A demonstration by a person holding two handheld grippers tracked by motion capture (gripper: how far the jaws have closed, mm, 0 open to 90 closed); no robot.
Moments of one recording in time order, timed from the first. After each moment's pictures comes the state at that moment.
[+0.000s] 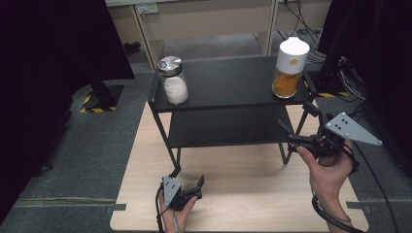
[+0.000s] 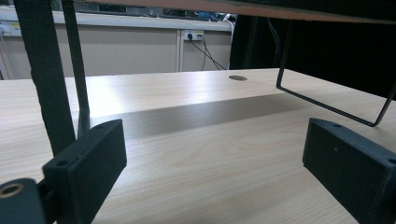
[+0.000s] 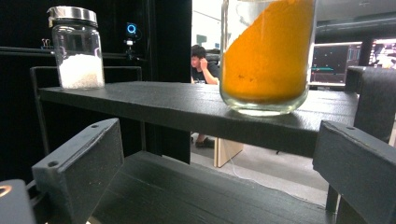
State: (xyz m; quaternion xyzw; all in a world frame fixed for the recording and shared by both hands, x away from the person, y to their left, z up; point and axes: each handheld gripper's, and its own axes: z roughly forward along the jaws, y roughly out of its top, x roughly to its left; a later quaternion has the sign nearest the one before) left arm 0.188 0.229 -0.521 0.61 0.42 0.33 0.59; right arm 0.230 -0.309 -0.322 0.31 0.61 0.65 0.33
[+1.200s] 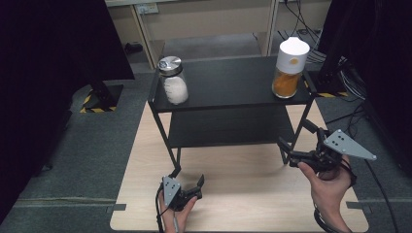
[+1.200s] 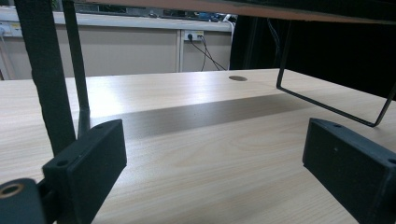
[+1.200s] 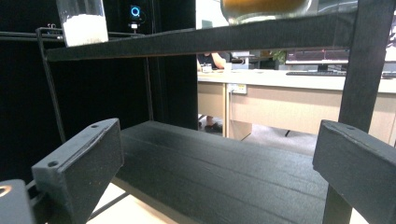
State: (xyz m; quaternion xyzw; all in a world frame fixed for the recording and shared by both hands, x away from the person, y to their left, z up) left arm 0.188 0.229 -0.521 0.61 0.42 0.33 0.59; right arm 0.222 -0.323 -0.360 0.32 0.62 0.65 0.30
